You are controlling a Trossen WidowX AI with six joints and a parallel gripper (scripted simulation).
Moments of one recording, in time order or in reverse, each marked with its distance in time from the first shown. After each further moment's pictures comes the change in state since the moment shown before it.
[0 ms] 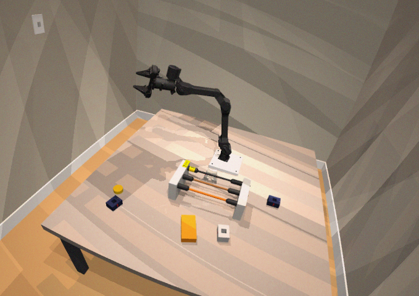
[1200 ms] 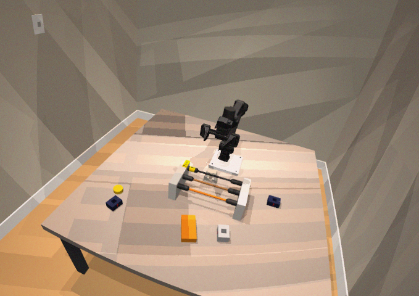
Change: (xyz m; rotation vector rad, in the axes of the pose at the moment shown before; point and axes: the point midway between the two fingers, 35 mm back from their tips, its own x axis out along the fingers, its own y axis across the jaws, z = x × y) arm -0.324 0.055 -0.361 -0.975 0.631 0.704
